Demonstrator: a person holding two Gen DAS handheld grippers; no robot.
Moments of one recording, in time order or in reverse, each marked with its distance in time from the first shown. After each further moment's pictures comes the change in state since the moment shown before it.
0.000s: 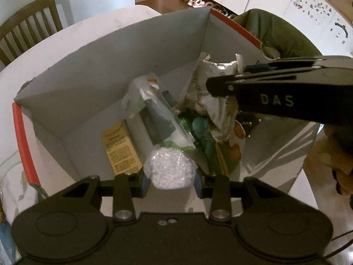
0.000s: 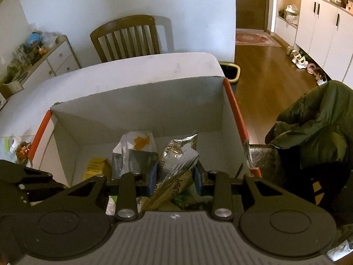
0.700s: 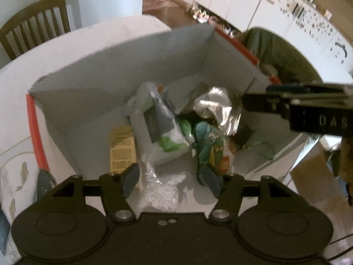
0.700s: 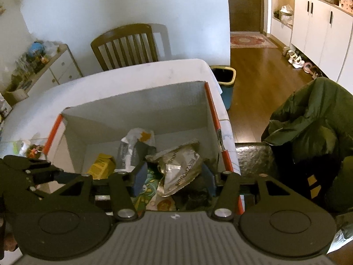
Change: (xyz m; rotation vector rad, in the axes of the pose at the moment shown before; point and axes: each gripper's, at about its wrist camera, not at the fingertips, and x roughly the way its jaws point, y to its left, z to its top) left arm -0.033 0.006 -0.020 -0.079 -0.093 -0.025; right arm -0.049 -0.017 -0.010 0.030 -0.039 0.024
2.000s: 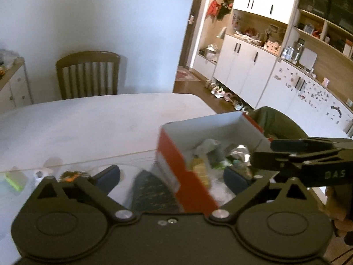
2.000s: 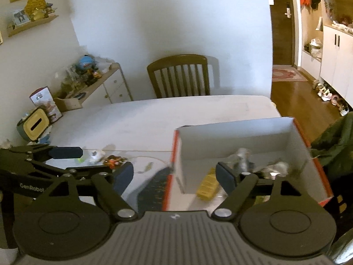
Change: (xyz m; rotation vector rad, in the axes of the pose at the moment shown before) left arm -0.177 0.108 -0.086 -0.117 -0.410 0.047; right arm -0.087 0.178 -0.025 -0.086 -0.160 0.142
